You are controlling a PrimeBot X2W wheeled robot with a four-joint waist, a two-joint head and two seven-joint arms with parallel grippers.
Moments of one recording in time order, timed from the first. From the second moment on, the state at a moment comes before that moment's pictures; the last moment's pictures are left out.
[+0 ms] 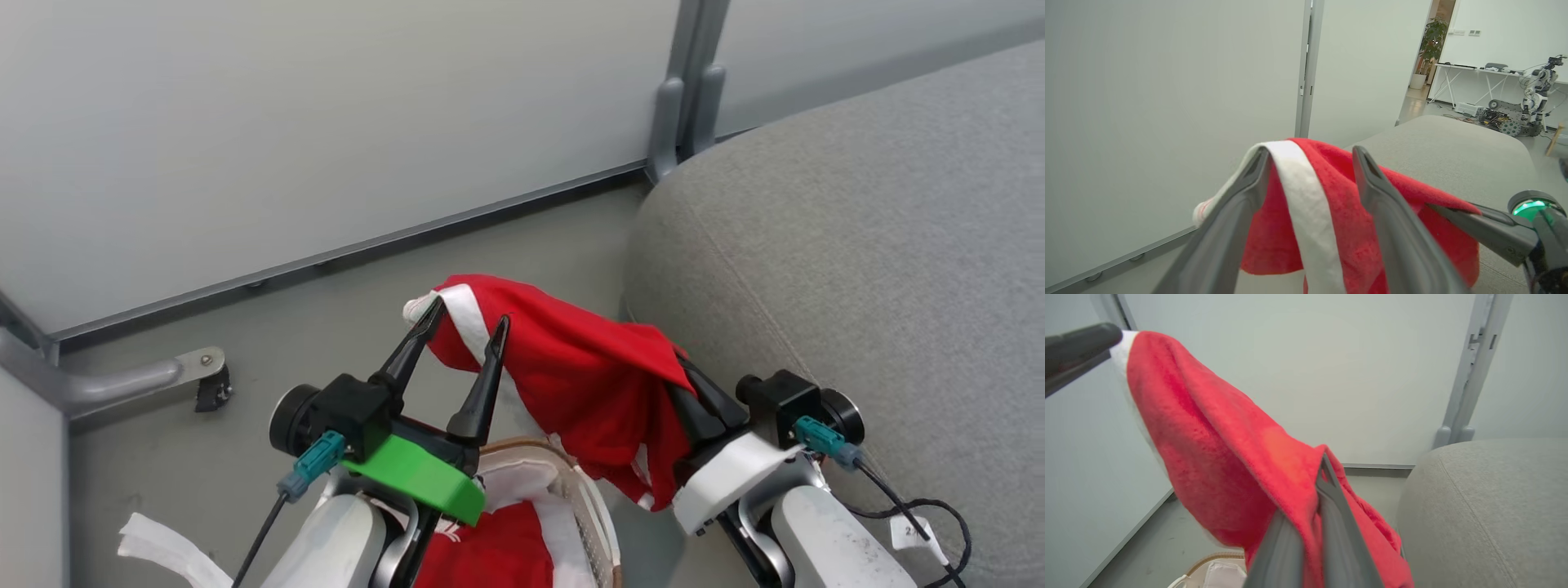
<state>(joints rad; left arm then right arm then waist) -0.28 0.12 -0.52 0.23 -0.41 -0.13 -0.26 -0.28 -0.05 0.34 0.36 0.22 0.13 -0.26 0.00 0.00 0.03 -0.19</state>
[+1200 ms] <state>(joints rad) -0.36 0.23 -0.62 0.20 -0.40 -0.13 -0.26 -0.55 -0.17 0.12 0.26 0.09 0.13 -0.26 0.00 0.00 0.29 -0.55</state>
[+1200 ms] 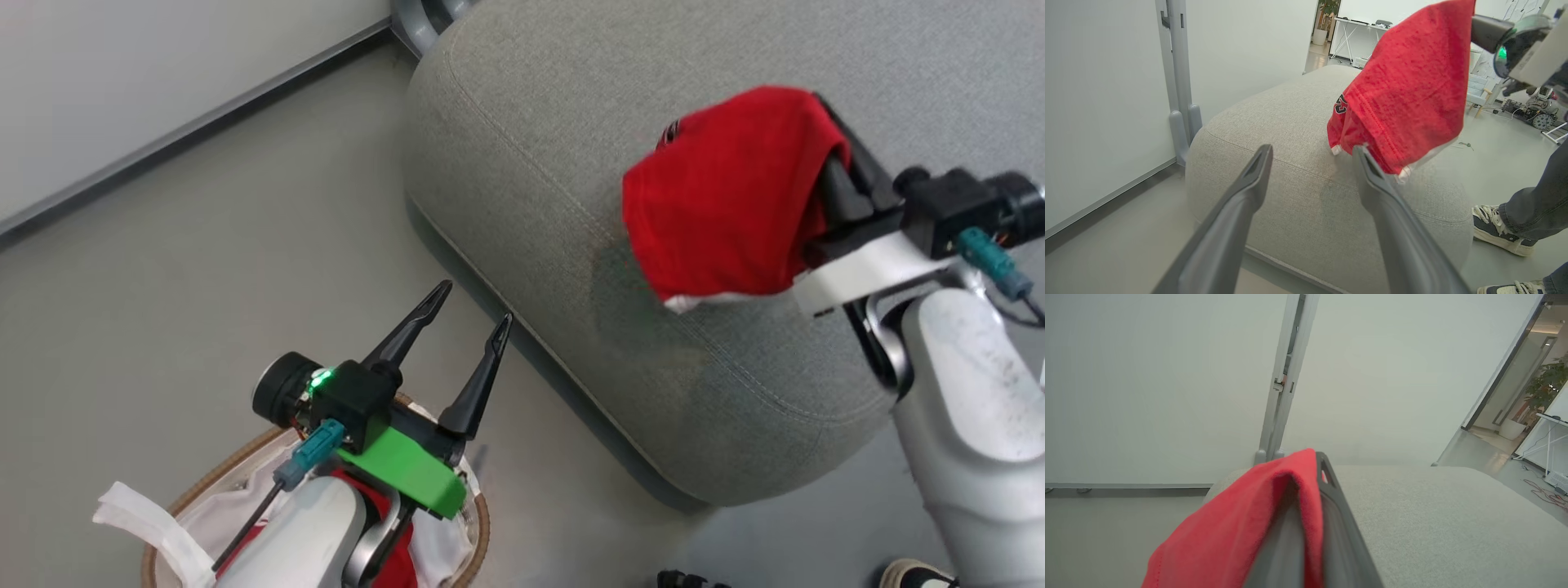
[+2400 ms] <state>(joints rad) -0.53 0.31 -0.67 0.17 -0.40 -0.13 -0.26 -0.87 -0.26 -0.32 0.74 -0.15 0.13 -0.26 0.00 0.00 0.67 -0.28</state>
